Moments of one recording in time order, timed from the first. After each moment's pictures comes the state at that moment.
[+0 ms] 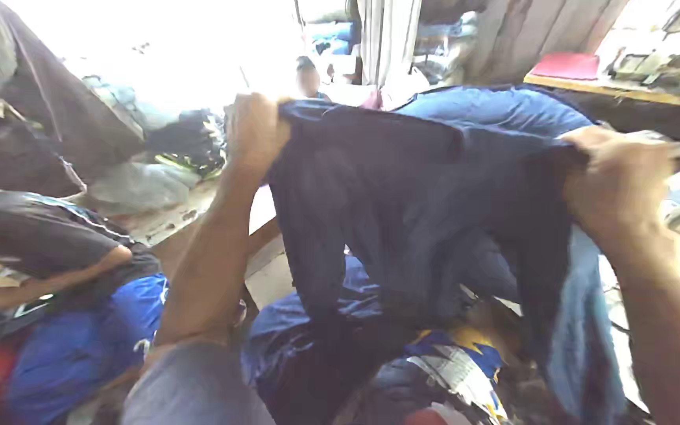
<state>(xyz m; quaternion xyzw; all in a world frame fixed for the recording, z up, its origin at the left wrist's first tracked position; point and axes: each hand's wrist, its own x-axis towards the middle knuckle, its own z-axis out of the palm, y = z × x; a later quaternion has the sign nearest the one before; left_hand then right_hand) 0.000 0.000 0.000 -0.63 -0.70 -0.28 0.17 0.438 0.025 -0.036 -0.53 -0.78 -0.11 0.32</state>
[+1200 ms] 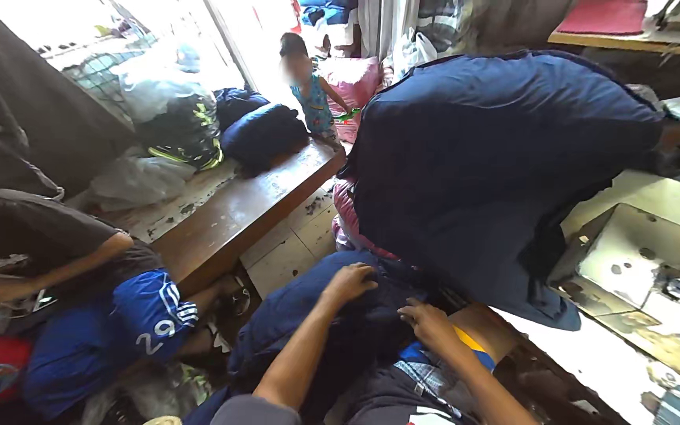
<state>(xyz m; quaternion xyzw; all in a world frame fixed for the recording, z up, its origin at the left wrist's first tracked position) 0.101 0.022 -0.420 -0.76 -0.61 -0.07 -0.24 0.383 -0.013 -0.383 -0.45 -0.83 0.32 -0.01</state>
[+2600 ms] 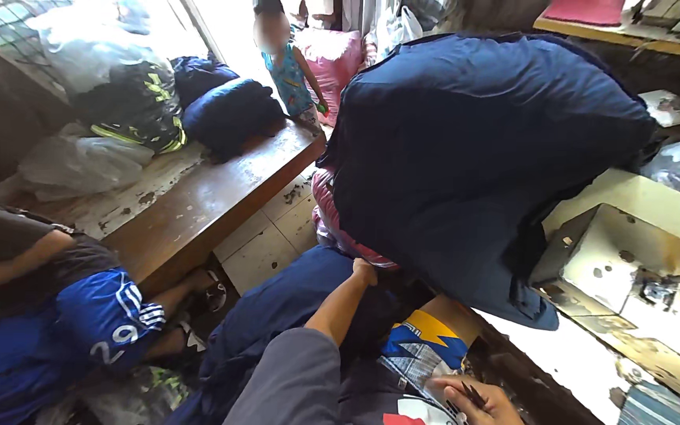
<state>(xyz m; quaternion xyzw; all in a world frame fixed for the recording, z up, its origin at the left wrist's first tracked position) 0.207 0.102 -0.481 -0.63 -0.67 0.25 -0.30 0.503 -0.119 -0.318 -0.47 -0.63 0.58 0.21</state>
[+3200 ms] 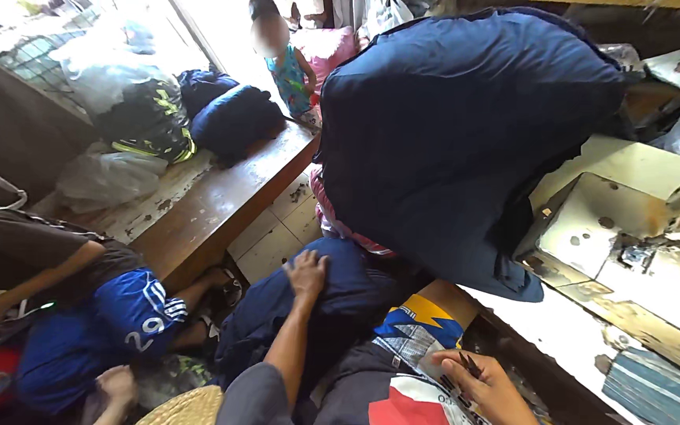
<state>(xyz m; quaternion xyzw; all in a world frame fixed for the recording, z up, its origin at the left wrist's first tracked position) 0.087 -0.021 -0.451 -0.50 -0.86 -0.09 -0.07 0.529 -0.123 -0.338 -0.46 -0.59 0.62 0.24</state>
